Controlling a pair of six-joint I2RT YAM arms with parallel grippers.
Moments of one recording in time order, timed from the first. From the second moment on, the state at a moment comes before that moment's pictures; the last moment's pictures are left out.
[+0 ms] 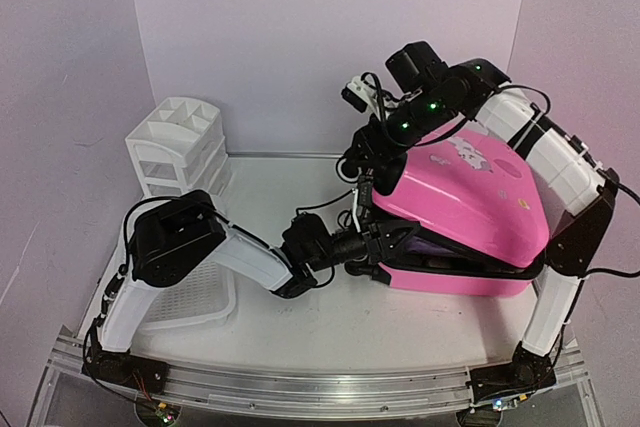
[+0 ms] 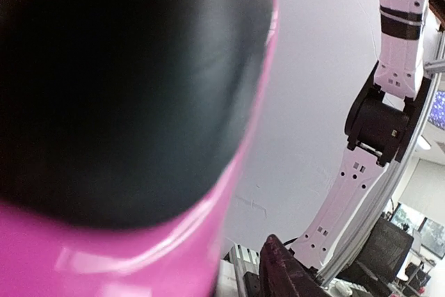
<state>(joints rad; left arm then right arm) -1.11 2.30 1.35 1.36 0.31 -0.69 0.74 1.84 2.12 -1.14 -0.15 -0.05</state>
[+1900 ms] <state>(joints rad) -0.92 2.11 1.51 1.10 0.18 -0.92 0.65 1.25 1.39 -0.65 0.58 -1.22</state>
